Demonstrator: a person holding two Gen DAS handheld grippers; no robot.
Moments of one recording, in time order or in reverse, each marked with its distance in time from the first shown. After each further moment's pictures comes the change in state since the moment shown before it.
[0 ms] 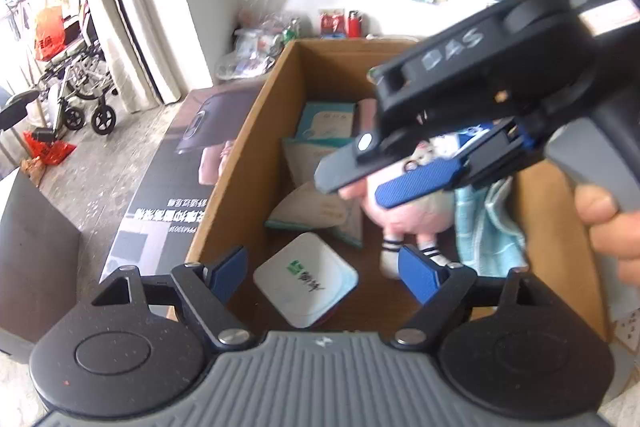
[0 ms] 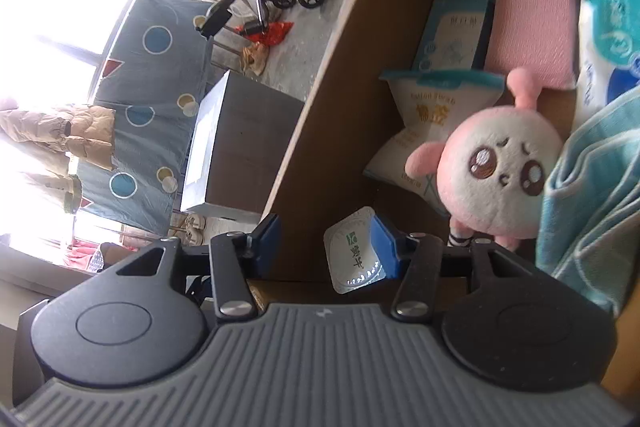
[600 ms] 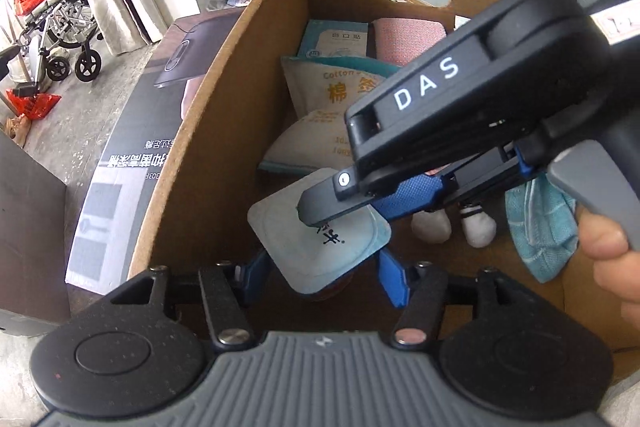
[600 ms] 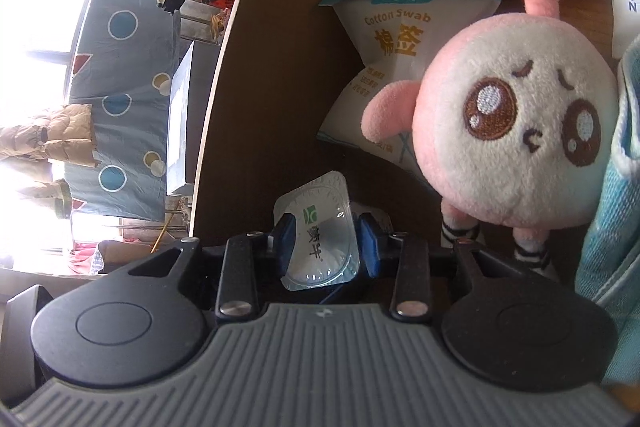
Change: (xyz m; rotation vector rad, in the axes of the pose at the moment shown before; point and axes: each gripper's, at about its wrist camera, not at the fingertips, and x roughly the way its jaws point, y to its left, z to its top) left arm 0.074 0.015 -0.005 -0.004 0.219 -0.012; right arm 0.096 -0.044 -0.005 0.161 0.169 -0.015
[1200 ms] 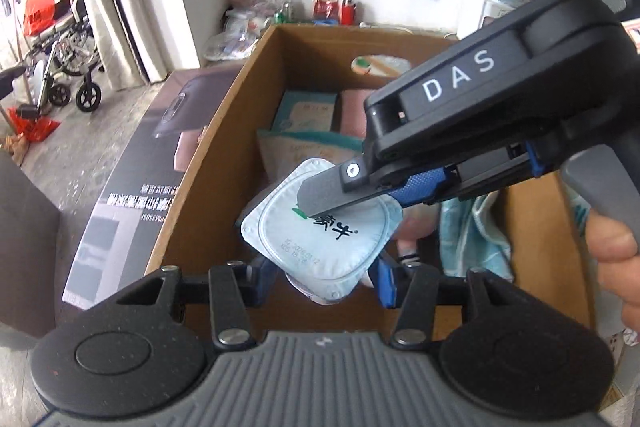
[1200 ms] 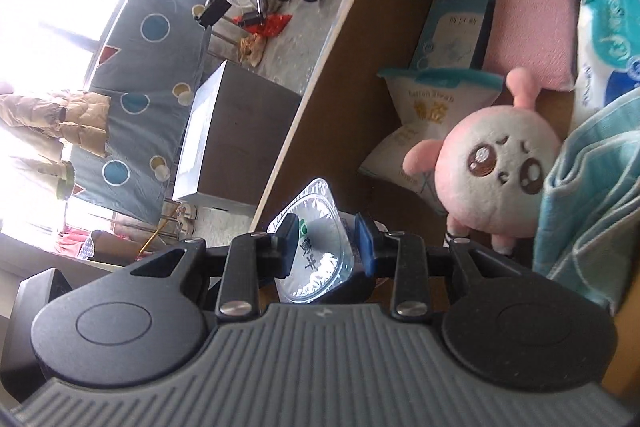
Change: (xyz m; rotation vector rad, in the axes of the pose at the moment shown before) left arm -0.029 -0.011 0.017 -0.053 -0.141 -0.035; right arm -0.076 0.047 -0.012 -0.165 -0.113 -0.005
